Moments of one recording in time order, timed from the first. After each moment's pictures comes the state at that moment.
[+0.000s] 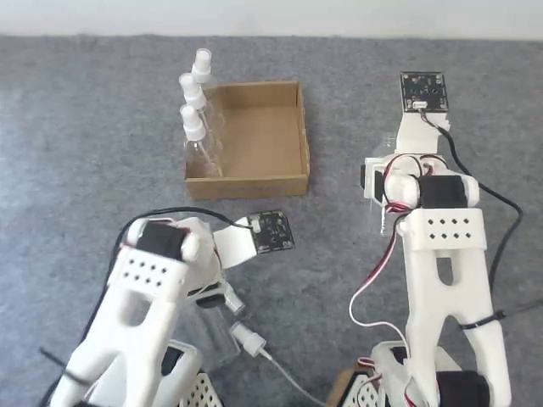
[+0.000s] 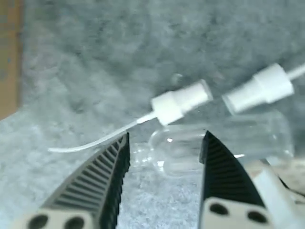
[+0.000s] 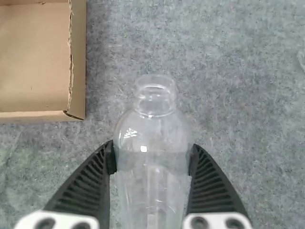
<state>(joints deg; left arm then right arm) 10.4 -39.2 51.6 85.8 -52.5 -5.6 -26.7 25.7 65.0 -2.9</state>
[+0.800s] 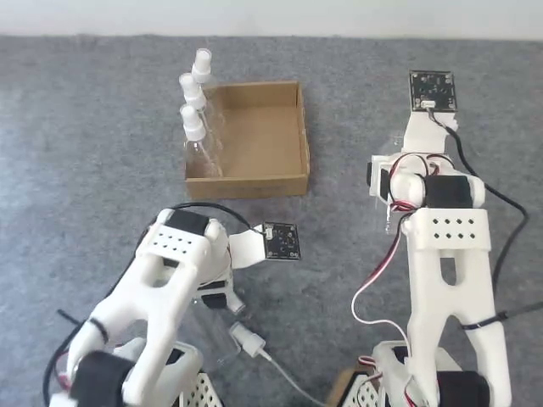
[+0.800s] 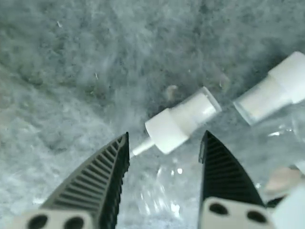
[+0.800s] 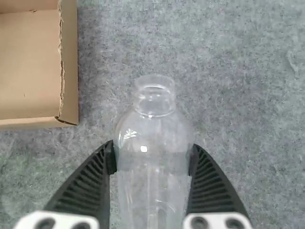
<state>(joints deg) 10.7 -21.1 54.9 71.5 -60.8 -4.0 -26.7 25.7 64.3 -2.9</state>
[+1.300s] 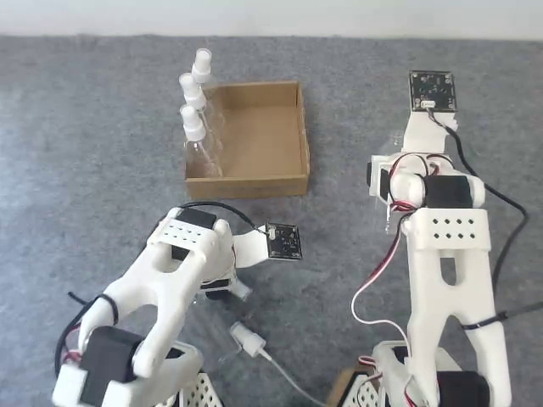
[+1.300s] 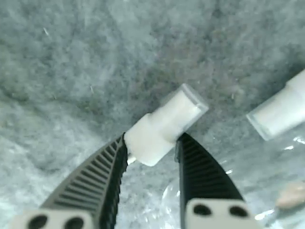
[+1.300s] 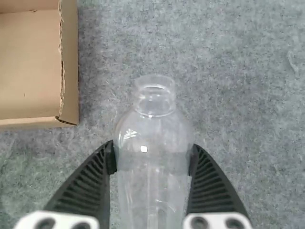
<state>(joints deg) 10.7 -13.0 54.9 65.2 -61.1 -4.0 -26.7 25.7 64.3 -2.9</state>
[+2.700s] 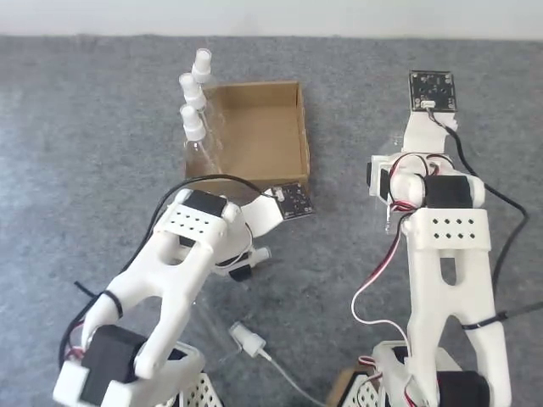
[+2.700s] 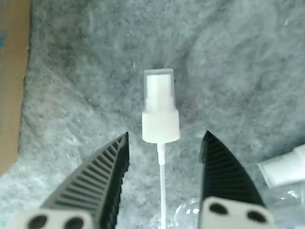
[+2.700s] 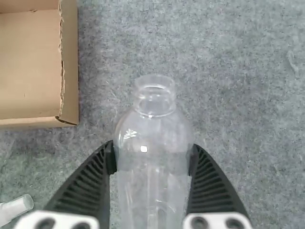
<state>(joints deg) 14.5 -12.7 44.7 66.9 -42.9 -4.0 -26.7 25.7 64.3 -2.9</state>
